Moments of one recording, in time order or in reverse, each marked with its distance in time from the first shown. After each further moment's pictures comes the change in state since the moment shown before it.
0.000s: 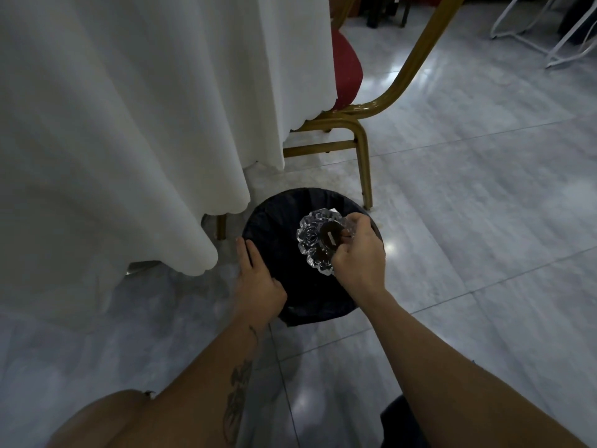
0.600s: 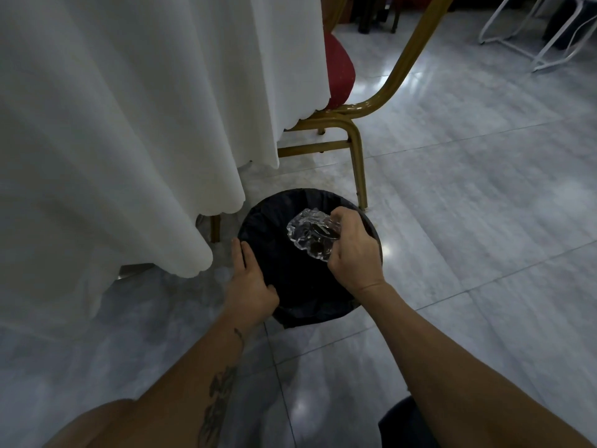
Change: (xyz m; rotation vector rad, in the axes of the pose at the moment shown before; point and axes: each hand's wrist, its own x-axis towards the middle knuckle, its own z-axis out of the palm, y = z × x) left_hand 0.003 -0.006 -0.012 -0.004 -0.103 0.035; right_hand 0.004 0.004 -0.002 -0.144 0.080 -0.507
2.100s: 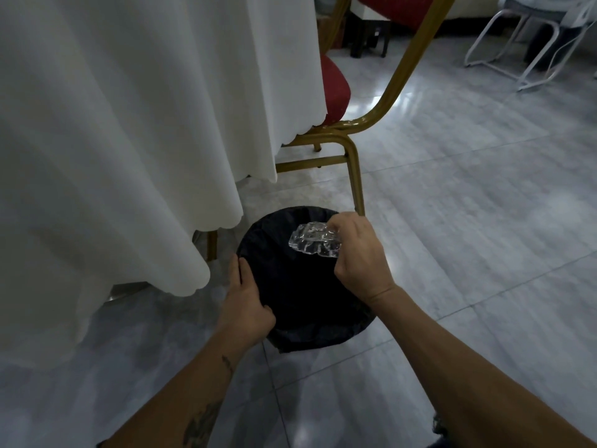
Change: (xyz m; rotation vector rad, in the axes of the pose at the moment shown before) left_hand 0.004 -0.011 -0.001 -0.007 -0.027 0.017; right_hand 0.016 0.012 -0.004 -0.015 0.055 -0.261
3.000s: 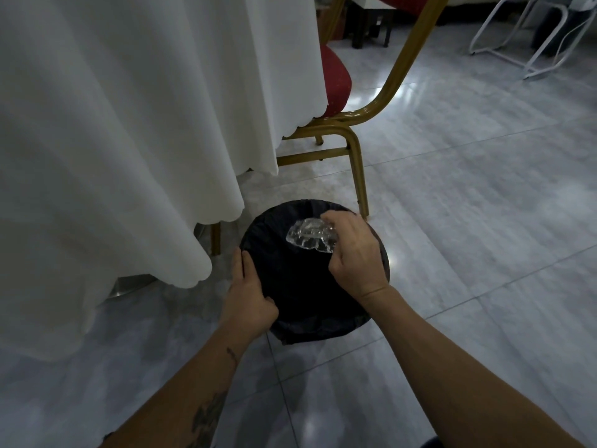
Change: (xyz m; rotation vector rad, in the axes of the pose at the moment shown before) left_hand -0.003 0.001 -0.001 0.009 0.031 0.018; right_hand -0.007 -0.016 0.007 0.036 0.000 0.102
